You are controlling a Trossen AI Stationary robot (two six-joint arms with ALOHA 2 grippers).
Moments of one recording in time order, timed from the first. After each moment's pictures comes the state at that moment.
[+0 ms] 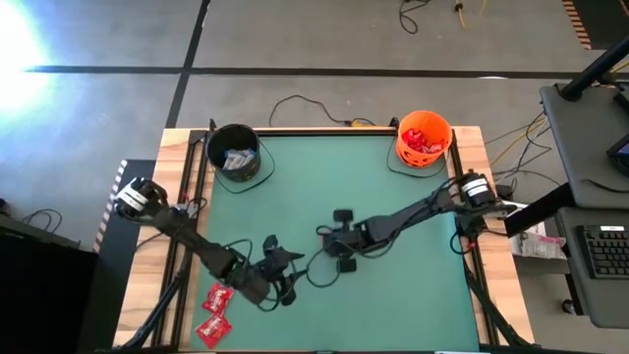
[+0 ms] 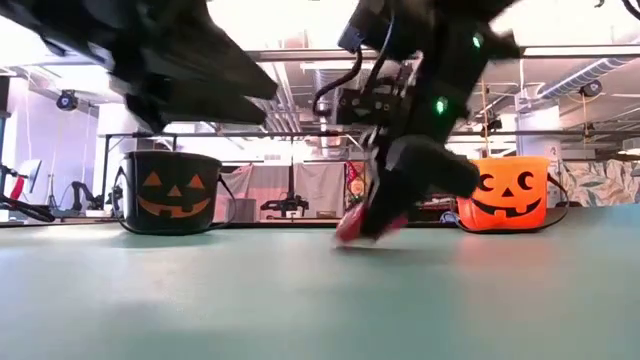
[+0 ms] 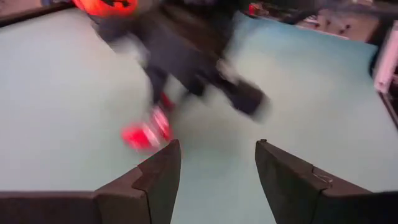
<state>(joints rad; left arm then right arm) -0.62 1.69 0.81 0.30 -0.83 -0.64 0.22 1.94 1.15 -0.30 0.29 0.03</state>
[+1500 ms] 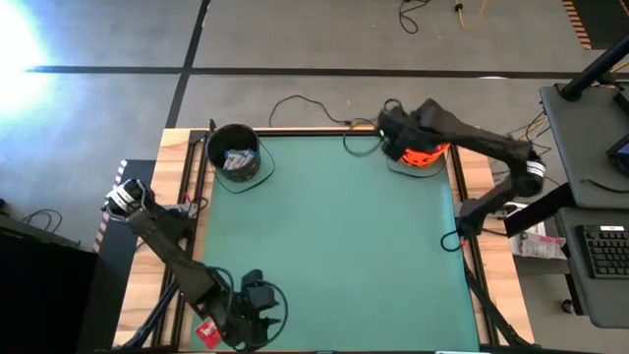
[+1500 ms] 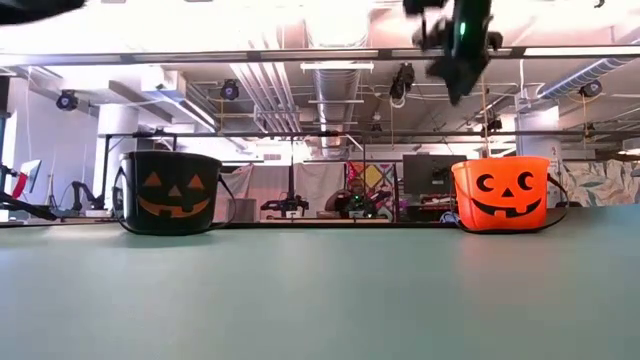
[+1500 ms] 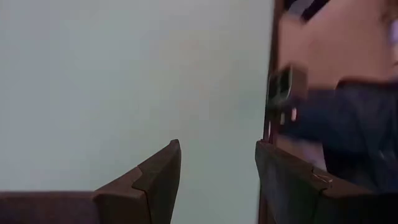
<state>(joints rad) -0.82 1.65 1.16 -0.42 -0.44 -0.97 -0.44 1.50 1.51 -1.36 0.76 0.27</state>
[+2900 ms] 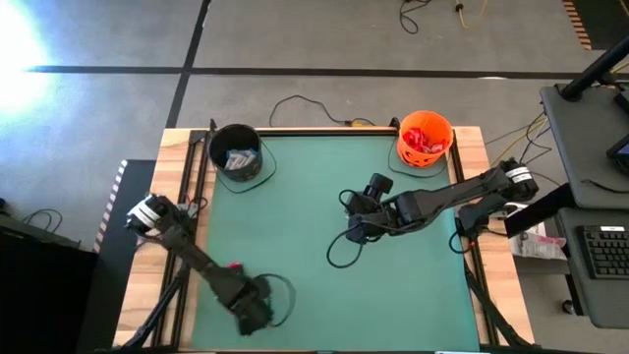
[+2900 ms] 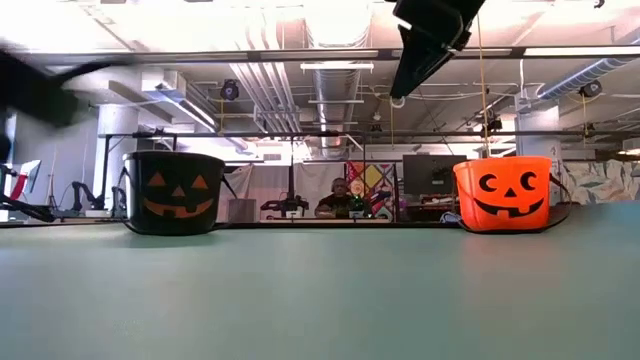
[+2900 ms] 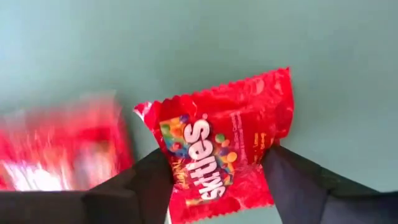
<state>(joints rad) -0.70 1.92 1.14 -0.84 0.11 -1.10 0.23 1.60 1.35 -0.91 0.68 0.42</state>
